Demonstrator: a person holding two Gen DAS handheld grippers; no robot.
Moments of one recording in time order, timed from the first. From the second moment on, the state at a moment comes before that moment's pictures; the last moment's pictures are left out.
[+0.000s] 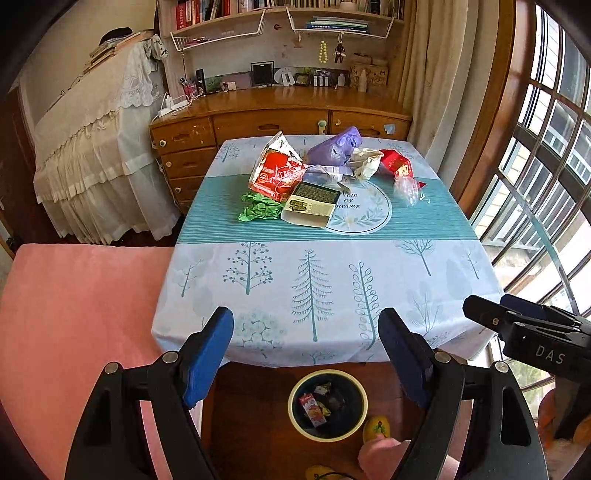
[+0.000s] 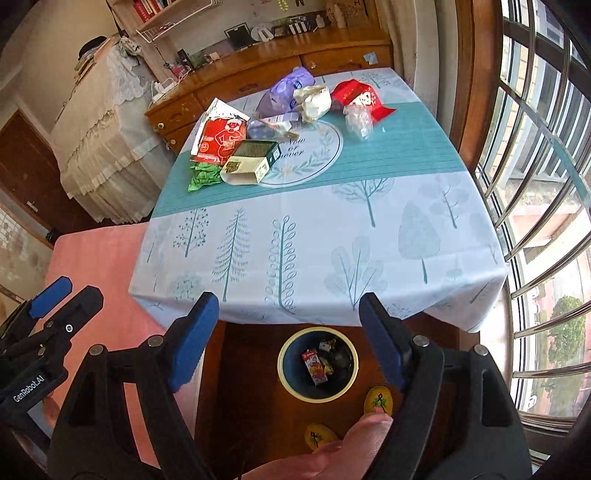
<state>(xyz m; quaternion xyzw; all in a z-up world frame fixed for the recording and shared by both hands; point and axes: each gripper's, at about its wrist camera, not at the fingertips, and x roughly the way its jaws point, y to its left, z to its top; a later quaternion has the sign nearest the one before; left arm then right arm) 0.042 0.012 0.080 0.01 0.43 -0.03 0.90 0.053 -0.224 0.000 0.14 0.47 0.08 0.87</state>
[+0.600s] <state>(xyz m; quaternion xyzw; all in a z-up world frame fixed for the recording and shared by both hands) 0.253 -0.044 0.028 -0.01 0.48 -0.01 0.87 0.237 -0.277 -0.044 0.12 0.48 0.09 0.86</state>
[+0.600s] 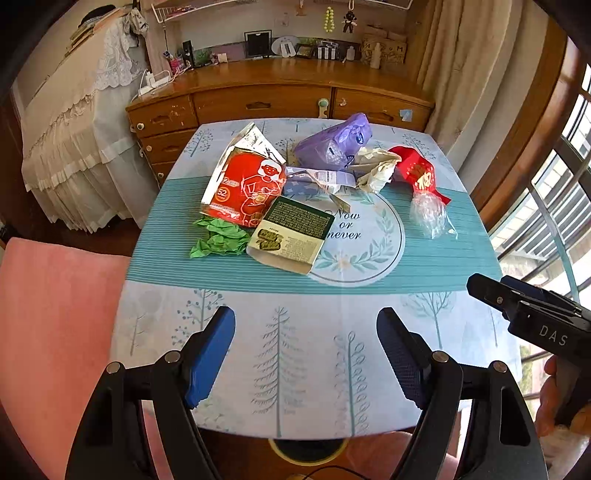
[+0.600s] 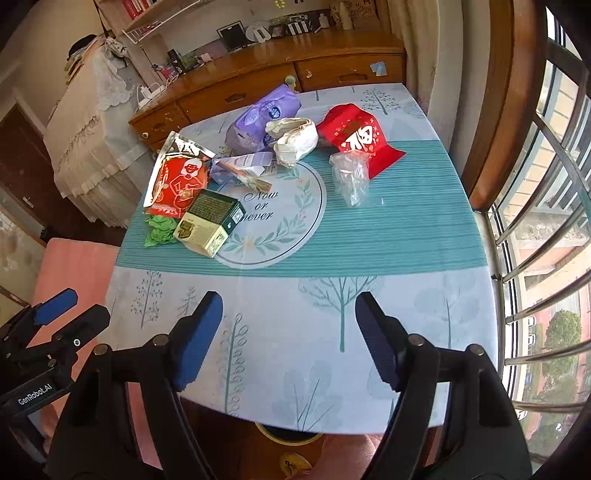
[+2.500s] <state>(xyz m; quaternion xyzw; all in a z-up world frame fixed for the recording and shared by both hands) 0.524 -0.230 -0.055 0.23 0.56 -0.12 0.79 0.436 -0.391 -0.139 0.22 0.55 0.17 0.79</state>
